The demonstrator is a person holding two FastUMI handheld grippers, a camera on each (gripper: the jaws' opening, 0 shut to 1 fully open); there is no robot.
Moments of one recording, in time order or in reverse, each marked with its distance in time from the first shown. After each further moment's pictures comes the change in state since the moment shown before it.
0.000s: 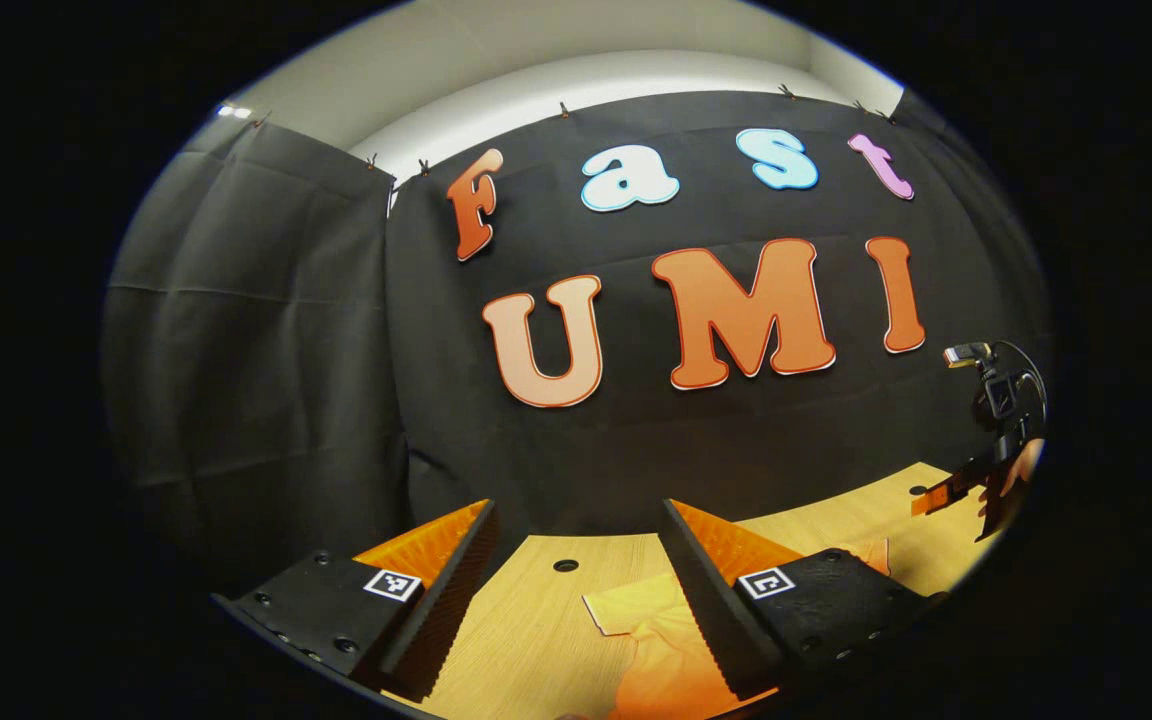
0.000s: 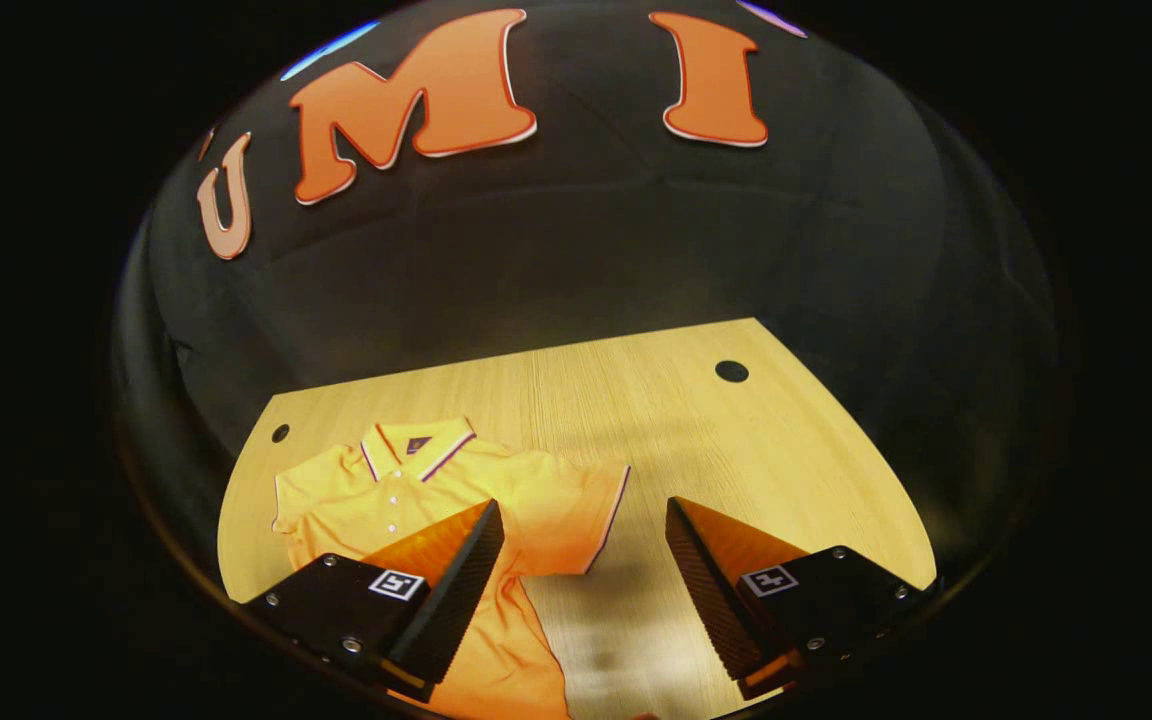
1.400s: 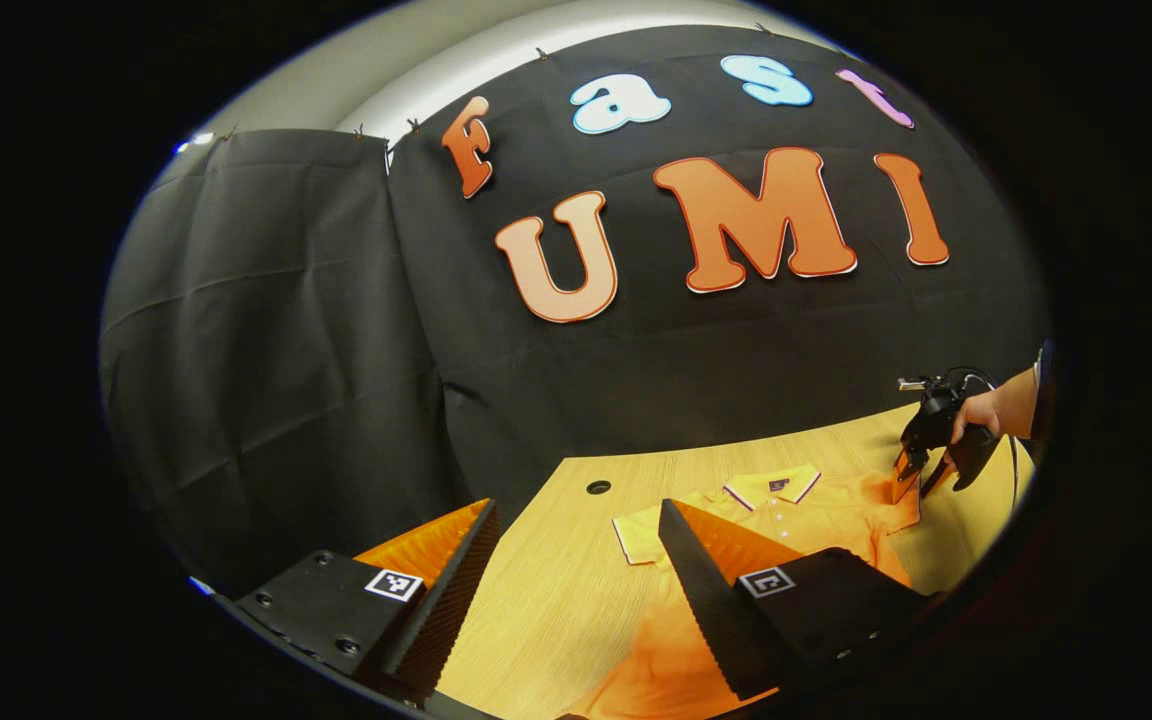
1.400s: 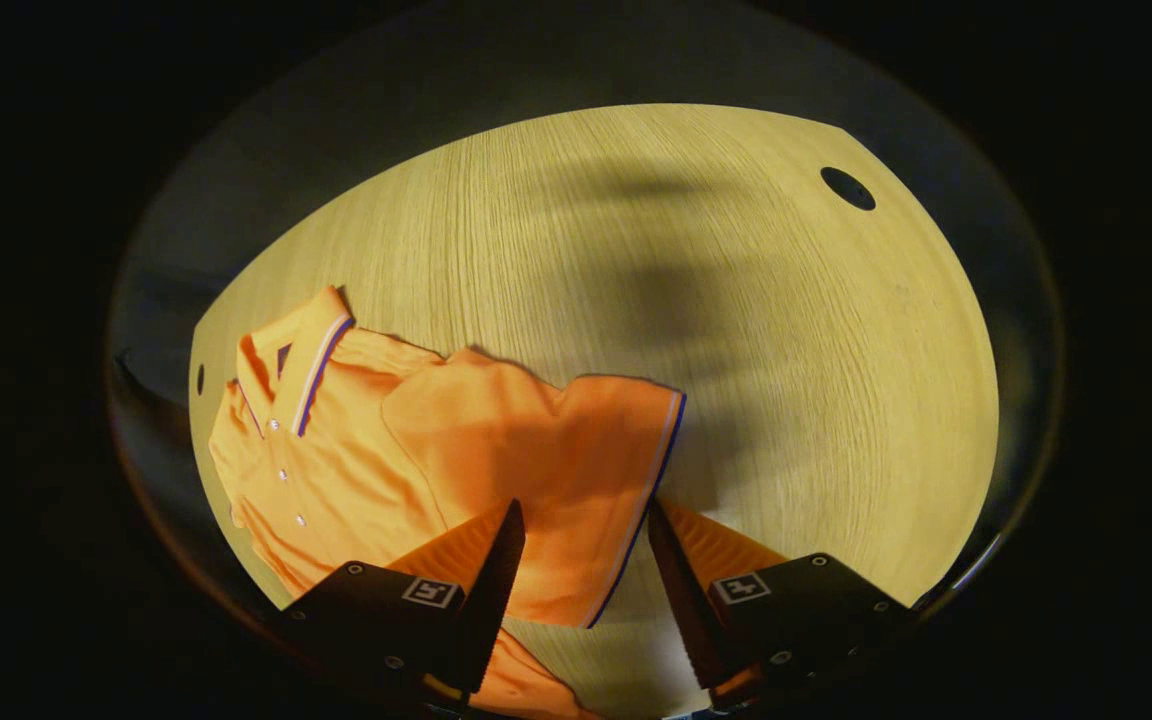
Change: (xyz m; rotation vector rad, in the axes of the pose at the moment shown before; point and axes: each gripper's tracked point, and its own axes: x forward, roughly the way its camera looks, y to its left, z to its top) left arm -0.023 -0.015 -0.058 0.064 0.240 0.113; right arm 0.157 0.003 -0.079 -0.011 0.664 -0.057
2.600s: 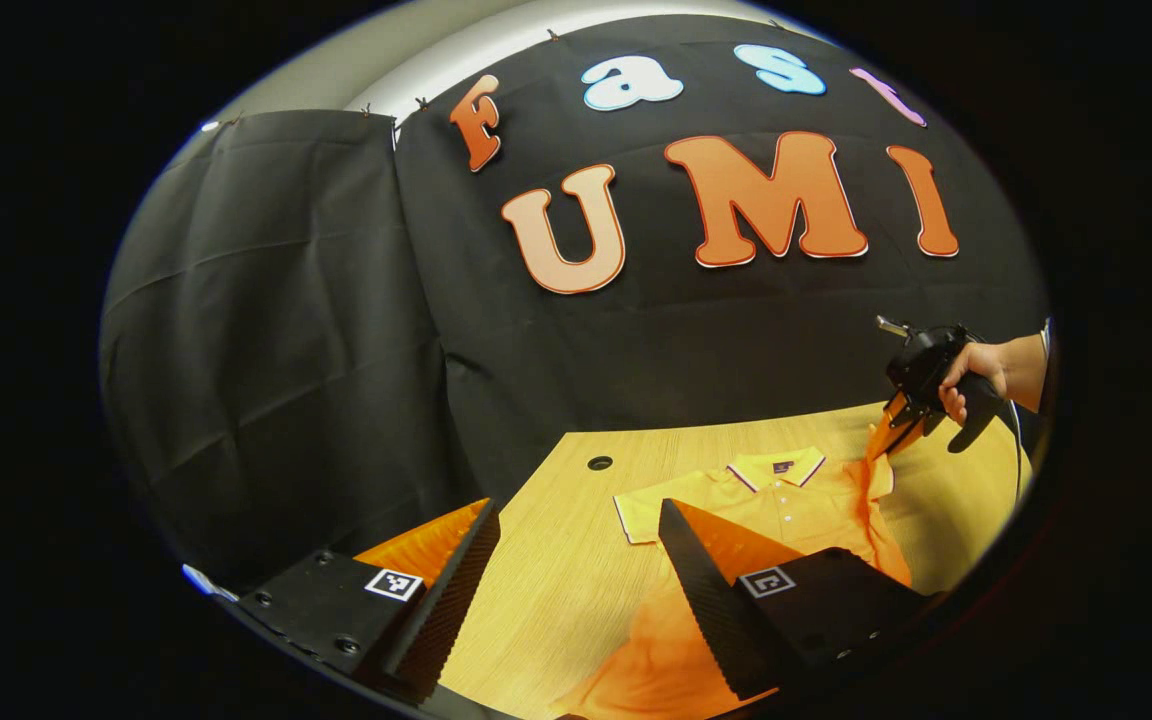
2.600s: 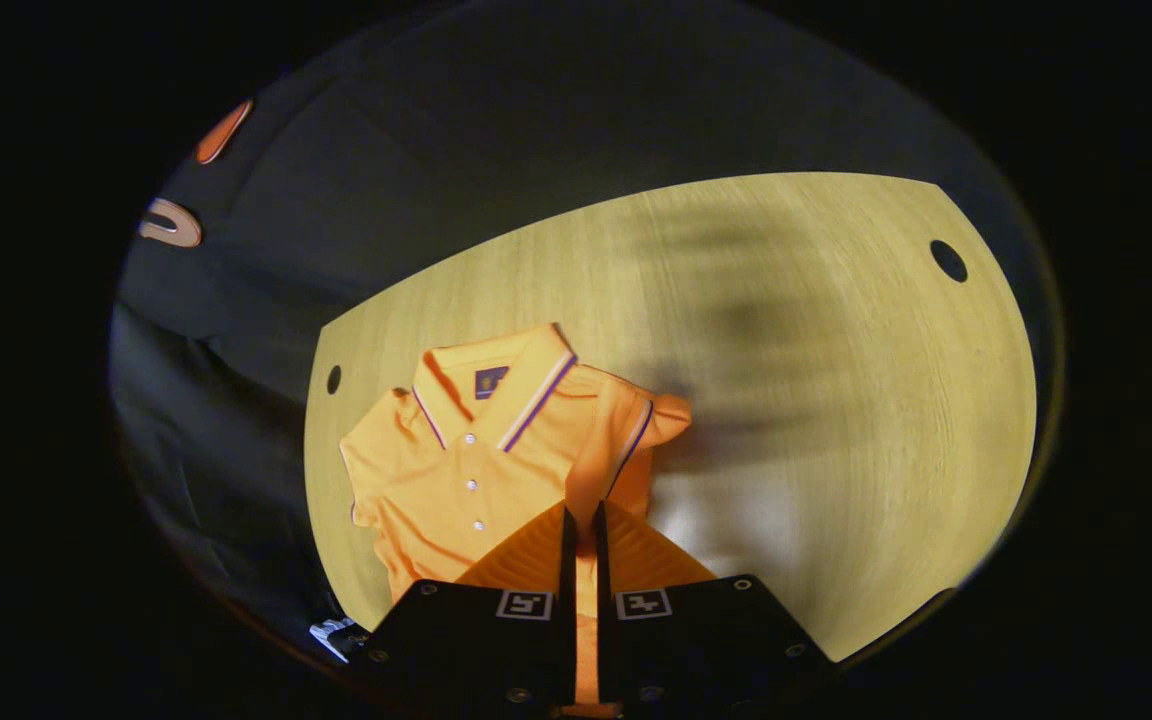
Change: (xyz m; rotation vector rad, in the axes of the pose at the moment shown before) left arm 0.006 0.005 -0.029 -0.005 0.070 0.009; right arm -0.094 0.135 0.027 -0.050 -0.142 0.408
